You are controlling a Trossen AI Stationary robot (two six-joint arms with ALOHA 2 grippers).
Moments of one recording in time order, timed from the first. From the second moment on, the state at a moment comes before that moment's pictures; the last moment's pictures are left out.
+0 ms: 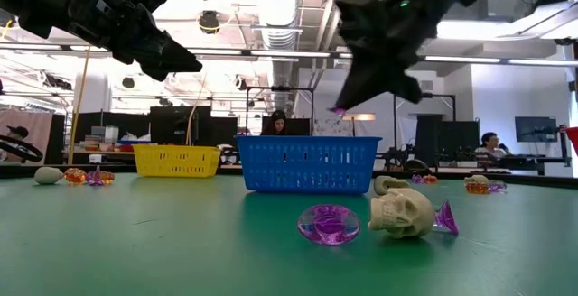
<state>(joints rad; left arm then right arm) -0.06 0.89 0.32 0.32 -0.09 -0.04 0.09 1.52 0.99 -0.29 0.13 0.79</state>
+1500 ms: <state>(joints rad) -0.01 1.00 0.55 -0.74 -0.08 -0.61 0.14 1.49 0.98 -0.27 0.26 0.16</state>
